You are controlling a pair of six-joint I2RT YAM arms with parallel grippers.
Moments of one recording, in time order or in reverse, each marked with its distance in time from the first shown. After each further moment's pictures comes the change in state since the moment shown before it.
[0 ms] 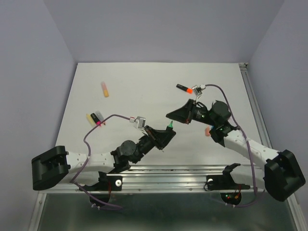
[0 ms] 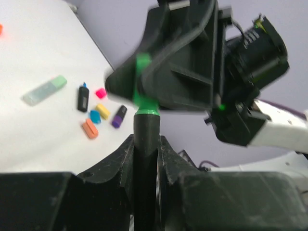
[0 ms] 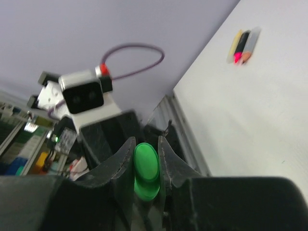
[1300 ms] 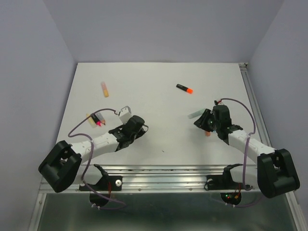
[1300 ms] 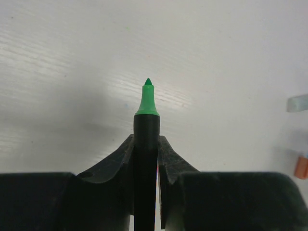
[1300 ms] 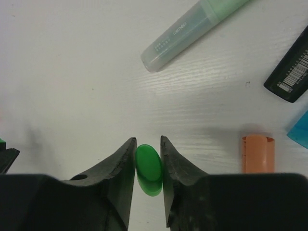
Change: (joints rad) left arm 0.446 0.095 0.169 -1.007 -0.071 -0.303; right arm -0.294 0.091 -0.063 -0.633 0.491 -0.315
